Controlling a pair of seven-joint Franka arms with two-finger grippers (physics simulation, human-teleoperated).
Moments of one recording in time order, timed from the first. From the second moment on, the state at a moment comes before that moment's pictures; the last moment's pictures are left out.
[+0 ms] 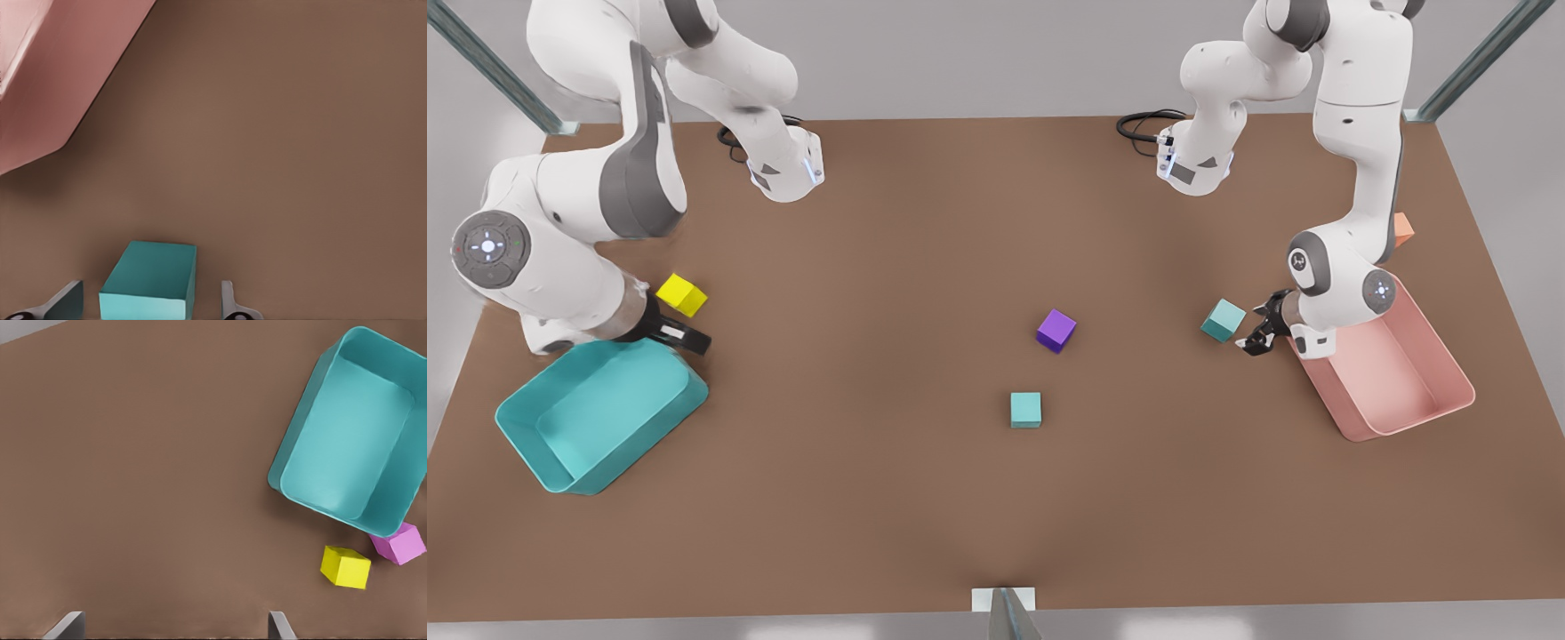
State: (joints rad) left arm -0.08 0.25 0.19 -2.30 -0.30 2.30 -0.65; right arm -0.06 0.20 0.18 -1.40 -0.08 1.46 0.45
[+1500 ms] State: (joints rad) left arm -0.19 0.21 0.14 -2.29 -0.37 2.30 -0.56; right arm -0.04 0.18 0.19 -1.48 -0.11 1.42 -0.03
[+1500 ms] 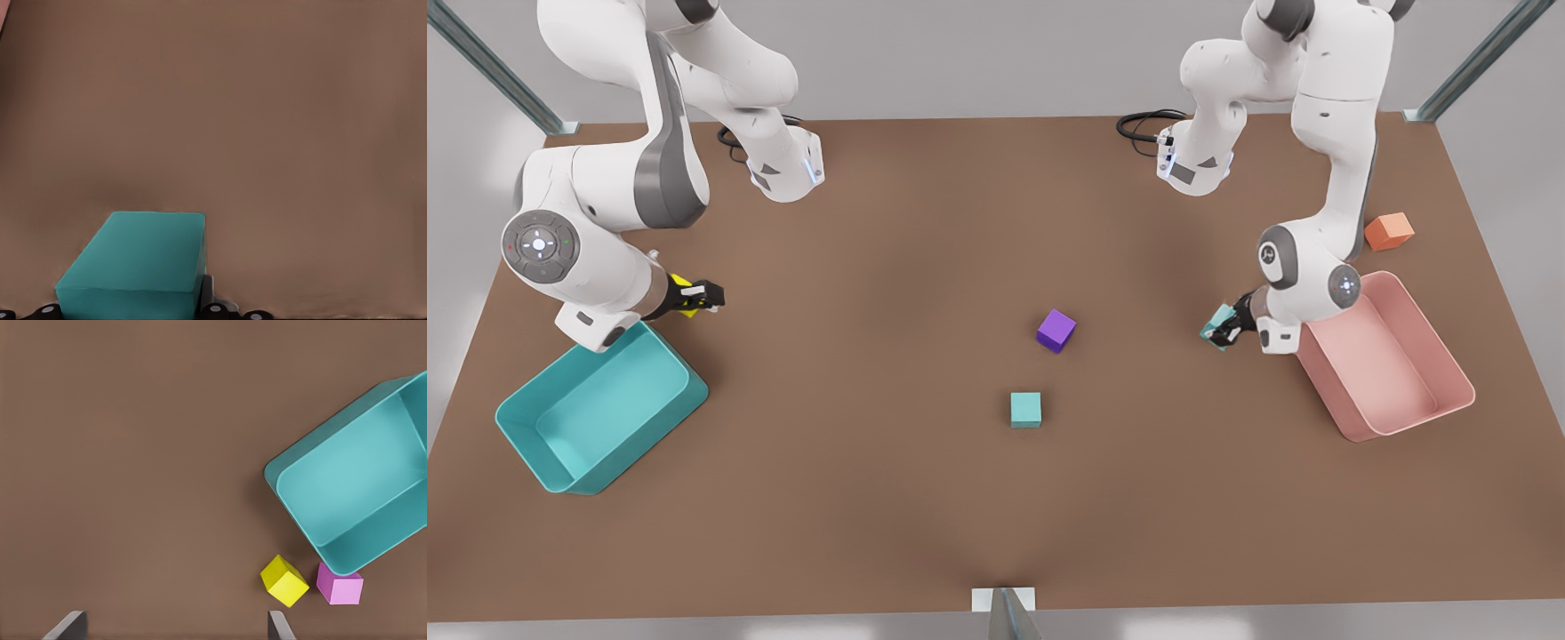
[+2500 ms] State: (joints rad) left arm -0.71 0.91 0.13 -1.12 -0.26 2.01 -0.90; right arm -0.04 0.19 0.19 -1.48 -0.11 1.42 -0.04
